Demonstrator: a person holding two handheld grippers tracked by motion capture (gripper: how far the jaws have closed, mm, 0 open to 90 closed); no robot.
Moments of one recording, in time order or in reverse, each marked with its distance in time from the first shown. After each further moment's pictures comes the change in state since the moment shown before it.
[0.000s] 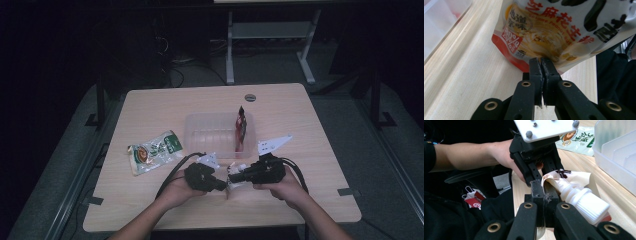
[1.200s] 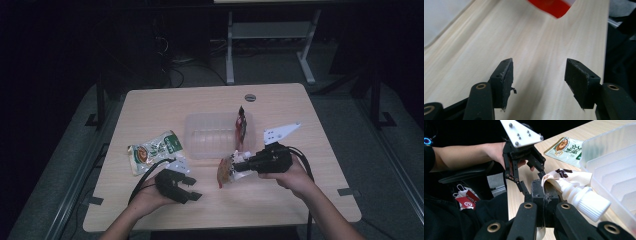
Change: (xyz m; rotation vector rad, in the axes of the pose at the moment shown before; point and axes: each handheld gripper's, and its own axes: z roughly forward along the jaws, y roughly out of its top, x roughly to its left) left arm 0.004 -0.058 -0.051 0.002 0.099 -0.086; right arm 0.004 0.031 -0.024 0.000 -0.051 -0.079
